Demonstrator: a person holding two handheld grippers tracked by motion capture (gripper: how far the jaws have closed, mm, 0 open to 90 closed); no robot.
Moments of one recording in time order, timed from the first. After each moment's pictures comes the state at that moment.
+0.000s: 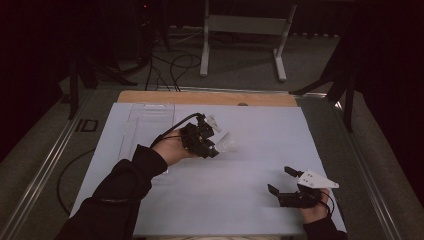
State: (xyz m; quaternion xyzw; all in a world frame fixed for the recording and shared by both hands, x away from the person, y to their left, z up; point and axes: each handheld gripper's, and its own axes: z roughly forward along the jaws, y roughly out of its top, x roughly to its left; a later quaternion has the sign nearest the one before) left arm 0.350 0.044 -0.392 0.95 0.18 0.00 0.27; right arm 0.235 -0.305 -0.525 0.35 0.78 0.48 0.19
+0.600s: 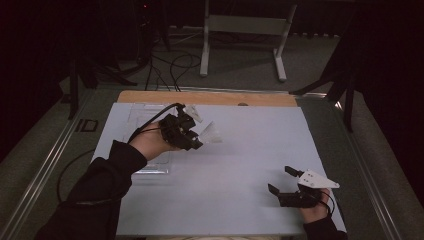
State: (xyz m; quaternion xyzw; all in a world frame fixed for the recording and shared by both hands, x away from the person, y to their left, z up) left arm 0.349 0.089 -0.358 0.94 0.21 0.03 0.27; right arm 0.235 -0.305 -0.524 0.35 0.78 0.48 0.20
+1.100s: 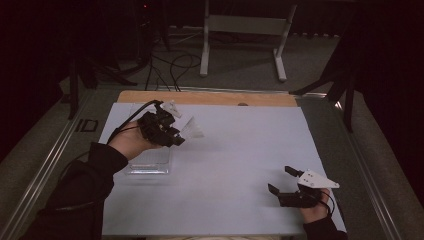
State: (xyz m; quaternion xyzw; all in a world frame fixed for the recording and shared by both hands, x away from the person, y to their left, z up) left arm 0.347 0.133 -0.355 0.93 0.25 0.05 0.26; right arm 0.235 -0.305 -0.524 0.35 0.78 0.48 0.20
